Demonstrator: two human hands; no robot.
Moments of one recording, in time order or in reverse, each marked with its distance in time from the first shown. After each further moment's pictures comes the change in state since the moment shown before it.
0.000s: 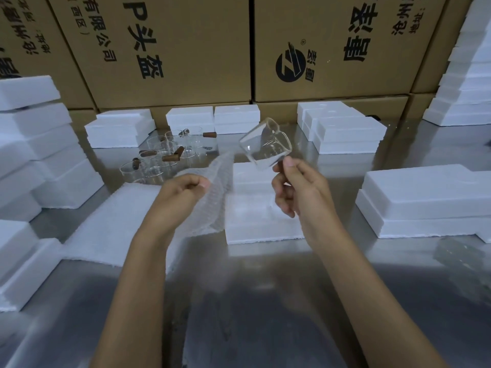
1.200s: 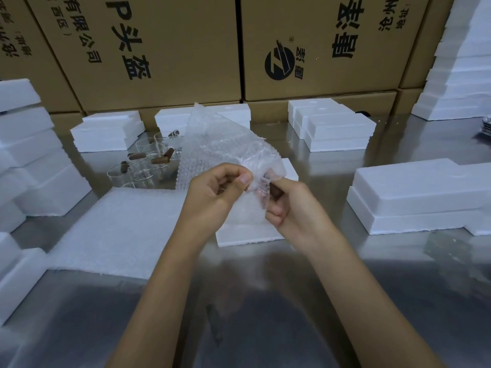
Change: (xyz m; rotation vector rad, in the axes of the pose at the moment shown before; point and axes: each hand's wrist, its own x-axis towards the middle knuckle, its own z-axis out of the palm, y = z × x) left_hand -0.027 0.031 0.059 -0.214 -0.156 0.385; right_hand 0.000 -0.002 0.005 0.364 -0.007 0.397
